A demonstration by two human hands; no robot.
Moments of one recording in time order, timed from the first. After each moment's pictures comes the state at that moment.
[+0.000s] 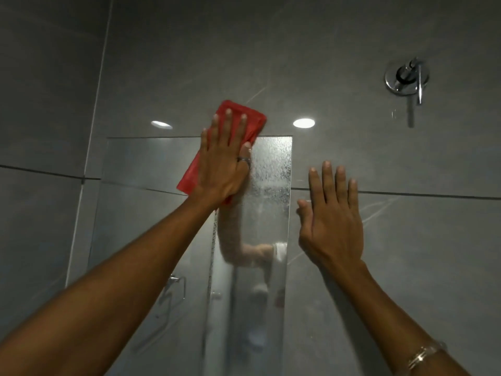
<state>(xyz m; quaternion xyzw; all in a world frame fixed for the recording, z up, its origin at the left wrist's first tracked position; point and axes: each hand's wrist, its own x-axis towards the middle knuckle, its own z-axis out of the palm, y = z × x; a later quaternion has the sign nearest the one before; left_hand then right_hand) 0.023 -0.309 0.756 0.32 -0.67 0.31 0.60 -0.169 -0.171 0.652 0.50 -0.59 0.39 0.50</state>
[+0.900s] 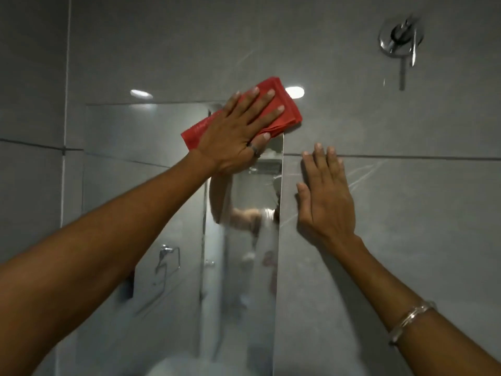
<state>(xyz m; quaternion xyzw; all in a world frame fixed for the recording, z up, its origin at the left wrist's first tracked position) 0.025 -0.278 0.747 0.16 -0.78 0.44 0.42 -0.178 -0.163 0.623 0.54 -0.53 0.40 0.51</state>
